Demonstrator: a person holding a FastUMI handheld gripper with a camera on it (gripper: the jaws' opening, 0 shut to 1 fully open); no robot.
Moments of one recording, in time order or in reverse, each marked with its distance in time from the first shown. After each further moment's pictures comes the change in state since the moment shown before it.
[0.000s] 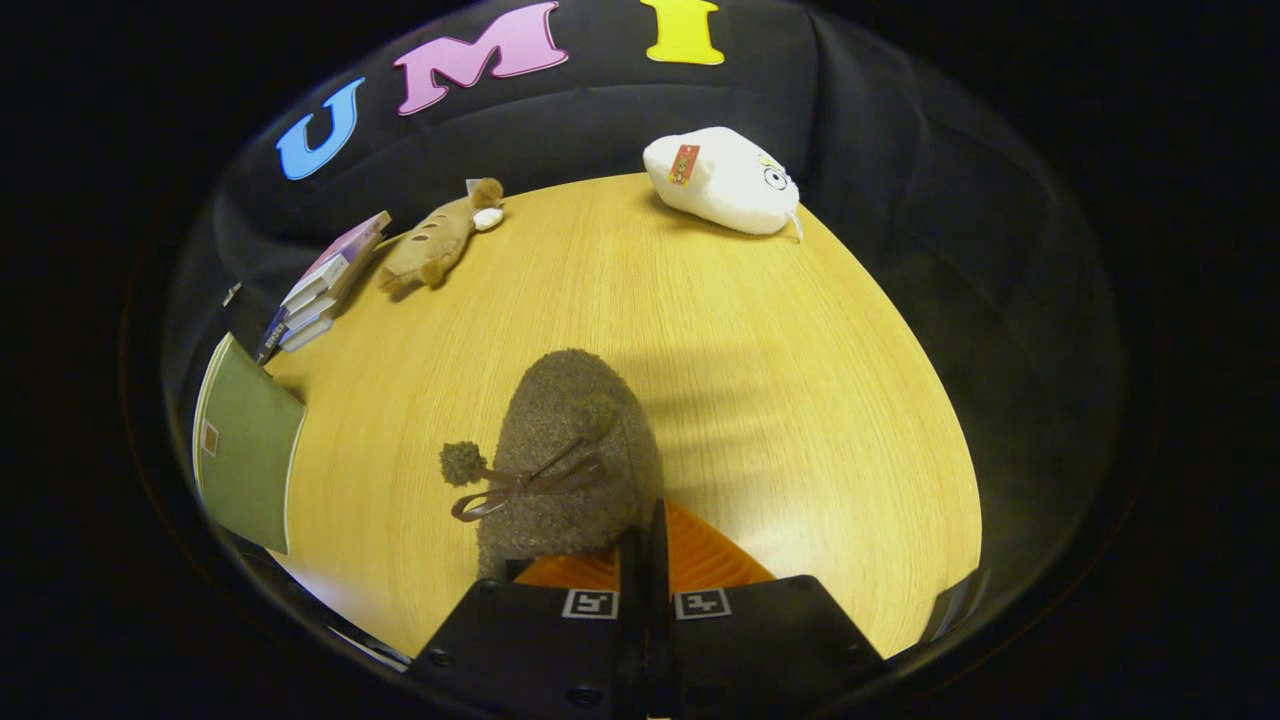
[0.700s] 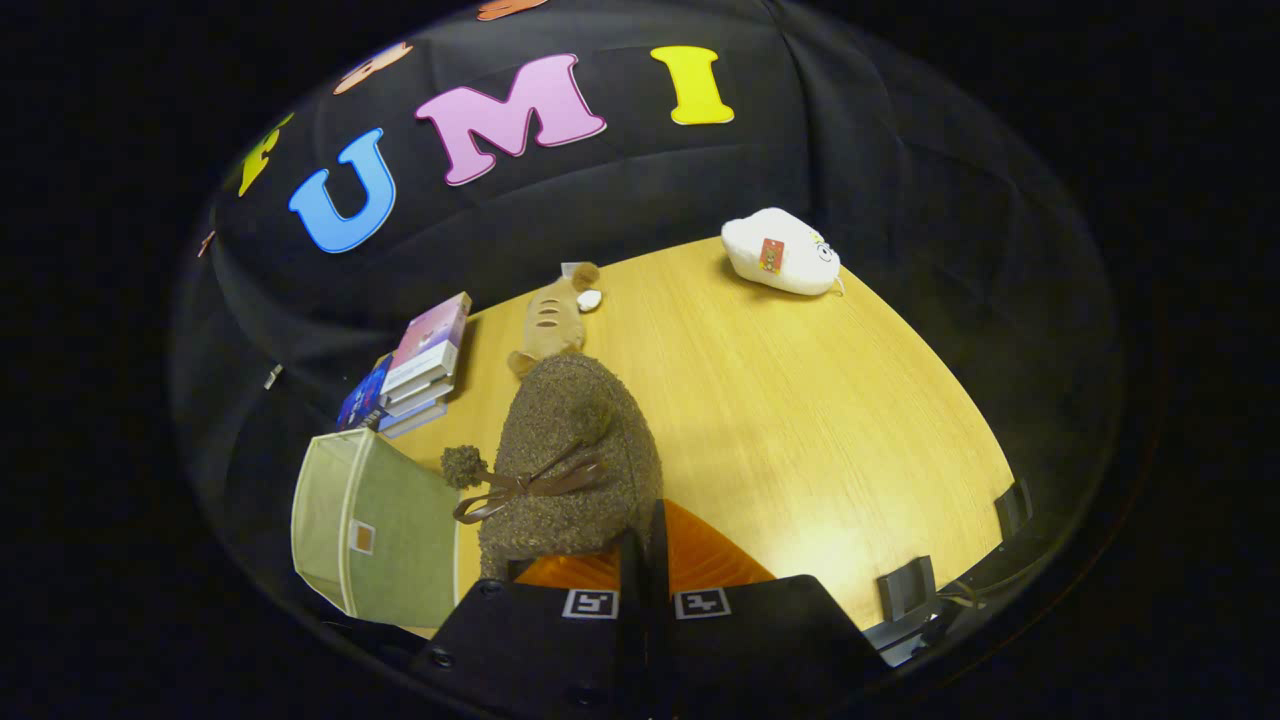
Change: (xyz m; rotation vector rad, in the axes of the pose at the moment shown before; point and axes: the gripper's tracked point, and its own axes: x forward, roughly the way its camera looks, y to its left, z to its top) arm -0.123 0.184 0.054 0.137 -0.169 0.077
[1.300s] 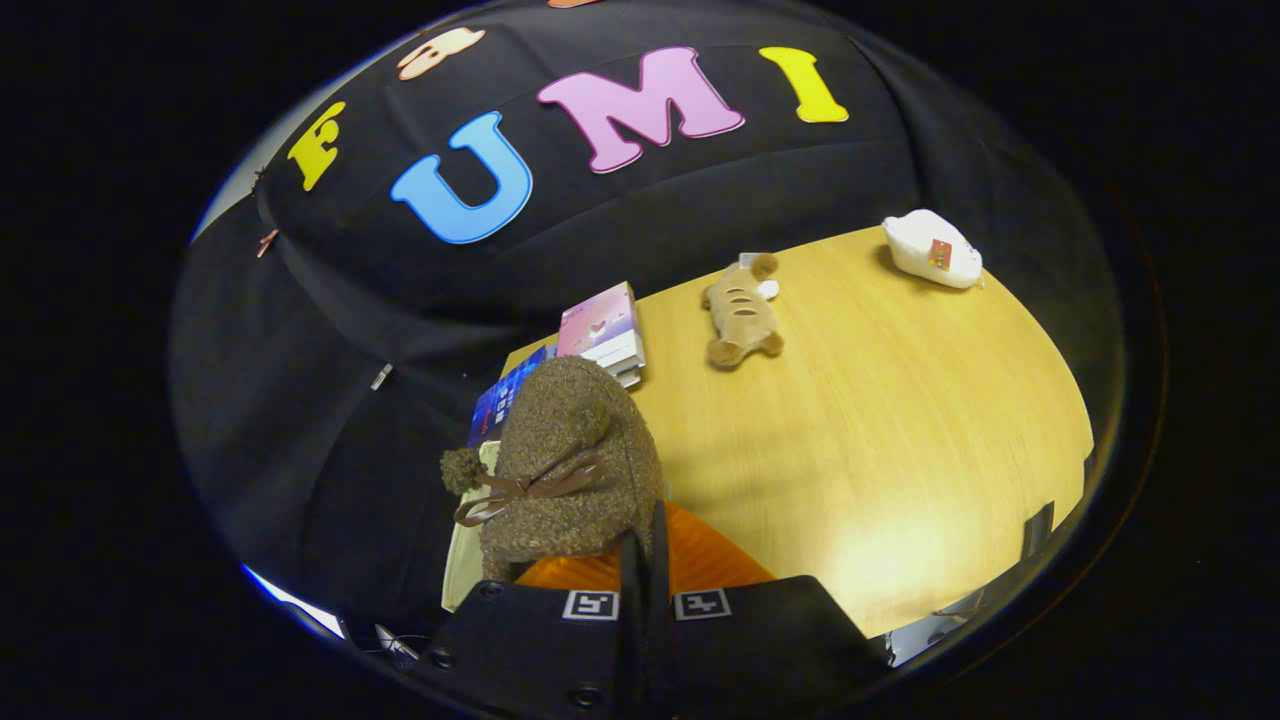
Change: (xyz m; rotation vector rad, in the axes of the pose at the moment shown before) arm -0.024 0.218 -0.019 0.011 0.072 0.271
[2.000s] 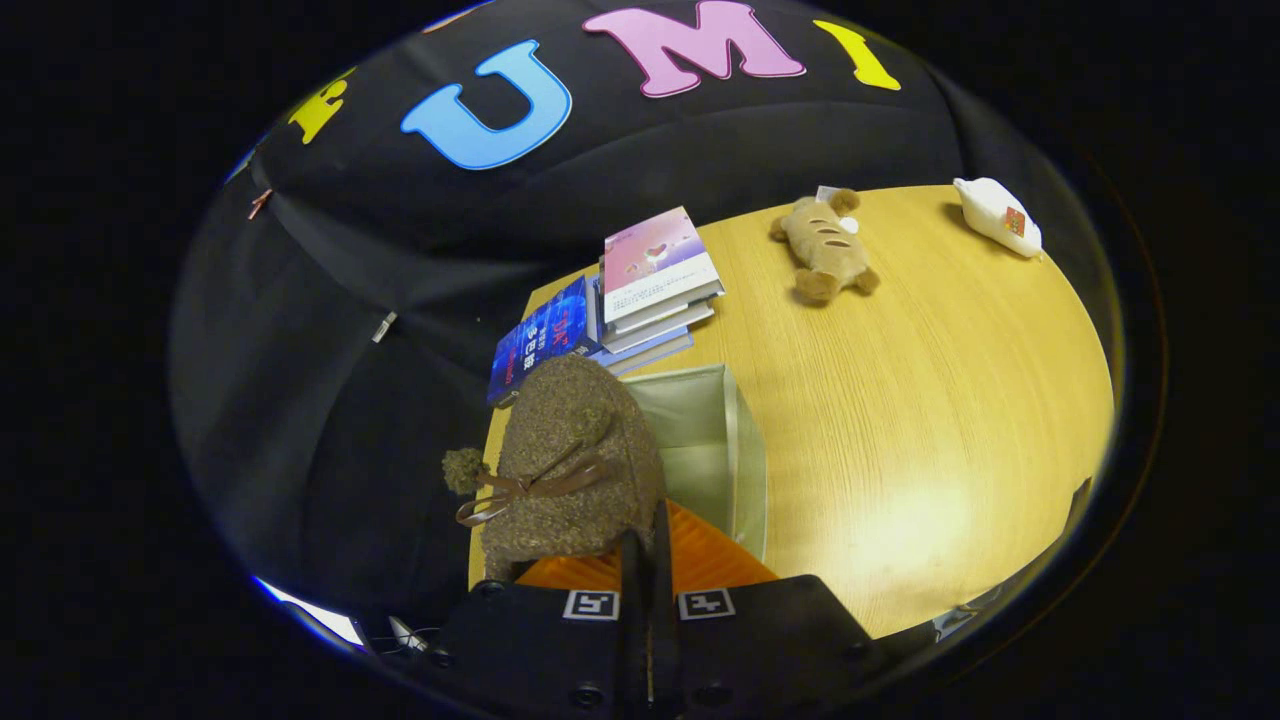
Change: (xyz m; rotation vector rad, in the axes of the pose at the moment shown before) arm 0.082 0.065 -0.055 0.000 0.164 -0.035
